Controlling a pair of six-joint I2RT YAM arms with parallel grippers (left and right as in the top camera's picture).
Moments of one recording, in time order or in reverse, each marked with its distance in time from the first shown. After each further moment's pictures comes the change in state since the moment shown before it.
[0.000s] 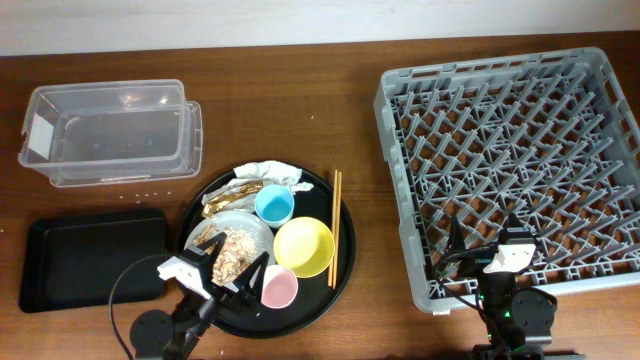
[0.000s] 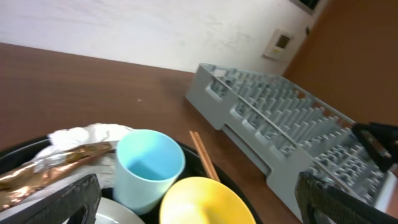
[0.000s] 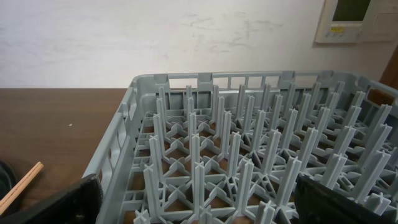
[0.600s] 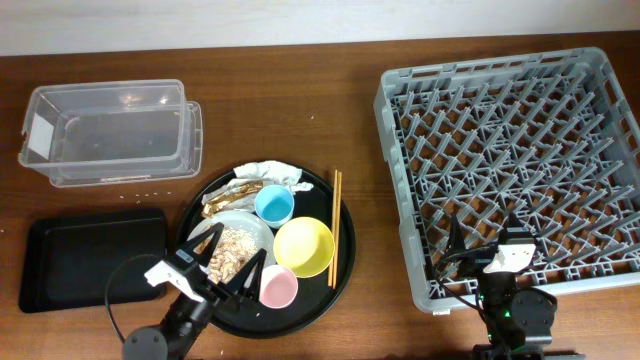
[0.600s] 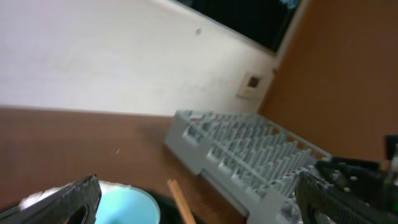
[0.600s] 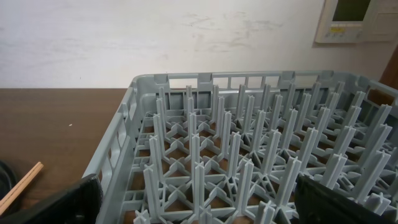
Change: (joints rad) left arm 0.000 0.000 0.001 0.254 0.048 -0.098; right arm 0.000 0.000 0.000 0.000 0.000 0.000
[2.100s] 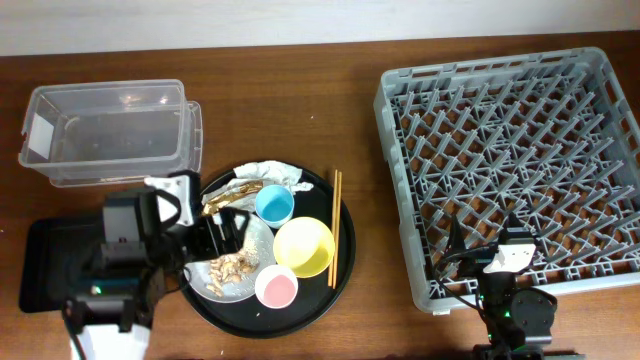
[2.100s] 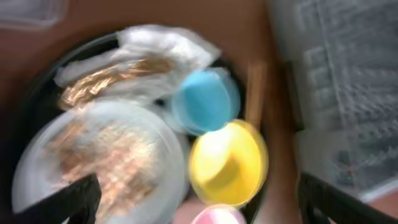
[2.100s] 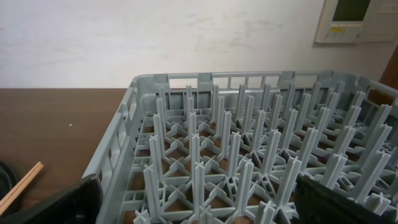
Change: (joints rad) left arm 0.000 0.940 0.898 -1.046 -0.249 0.201; right arm 0.000 0.000 0.000 0.000 0.000 -0.001
